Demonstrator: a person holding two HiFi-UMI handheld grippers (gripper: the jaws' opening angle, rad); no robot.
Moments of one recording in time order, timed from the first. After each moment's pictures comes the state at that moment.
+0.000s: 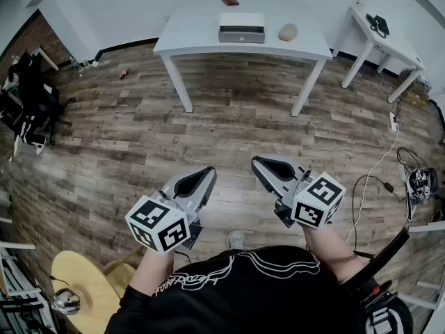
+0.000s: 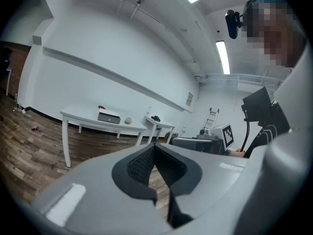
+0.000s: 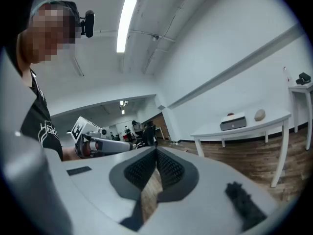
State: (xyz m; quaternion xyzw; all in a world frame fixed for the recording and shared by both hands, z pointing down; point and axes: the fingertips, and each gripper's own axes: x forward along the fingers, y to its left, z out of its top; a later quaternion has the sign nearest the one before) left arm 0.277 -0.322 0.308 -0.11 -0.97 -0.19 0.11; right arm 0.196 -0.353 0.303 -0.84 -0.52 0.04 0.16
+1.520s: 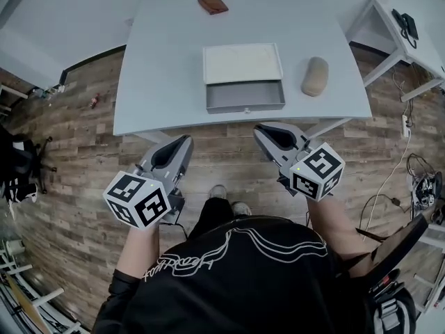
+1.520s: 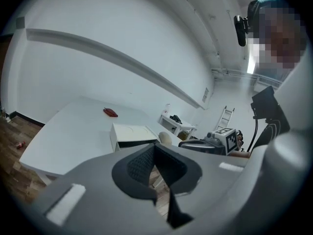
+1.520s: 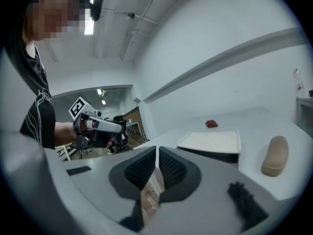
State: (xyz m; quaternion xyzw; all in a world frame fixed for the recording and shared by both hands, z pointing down) left arm -0.004 0.213 0.354 -0.11 -0.96 -0.21 0.16; right arm -0.120 0.141 0.379 -0.79 -0.59 -0.02 0.17
